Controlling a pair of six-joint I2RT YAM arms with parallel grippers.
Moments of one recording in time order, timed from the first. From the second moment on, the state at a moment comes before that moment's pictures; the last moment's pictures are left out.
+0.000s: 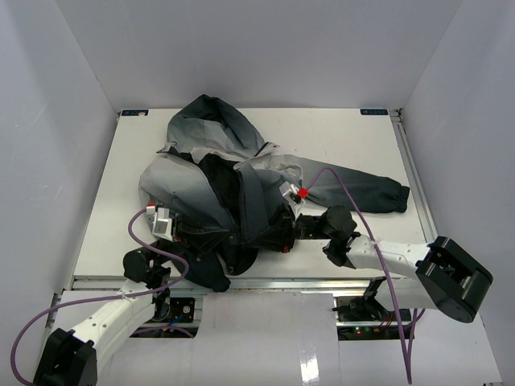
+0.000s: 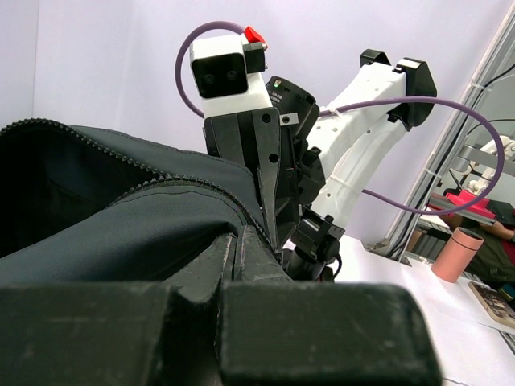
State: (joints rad) left arm -0.45 0.61 0.04 1.25 0.71 -0.80; right arm 0.91 1.25 0.44 1.13 -0.78 0.65
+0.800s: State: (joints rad) left arm -0.45 0.55 0.04 1.22 0.67 -0.75; right arm 0.92 1.27 0.45 1.15 -0.76 0.67
